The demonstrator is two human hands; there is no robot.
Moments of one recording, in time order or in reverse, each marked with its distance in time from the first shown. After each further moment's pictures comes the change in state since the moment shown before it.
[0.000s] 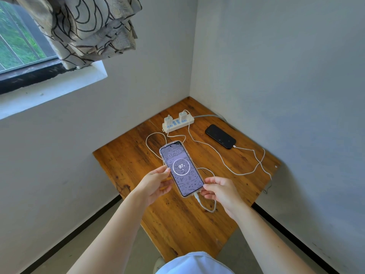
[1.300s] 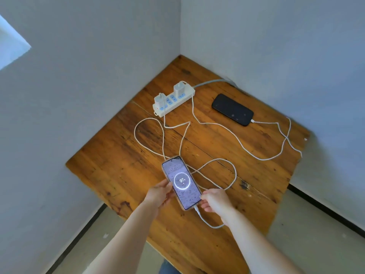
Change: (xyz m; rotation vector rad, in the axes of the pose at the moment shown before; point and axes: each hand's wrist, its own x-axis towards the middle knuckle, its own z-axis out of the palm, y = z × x) left_hand 0.161 -0.038 -0.068 0.249 0.229 -0.374; right_hand 0.139 0.081 0.082 -0.088 0.117 0.484
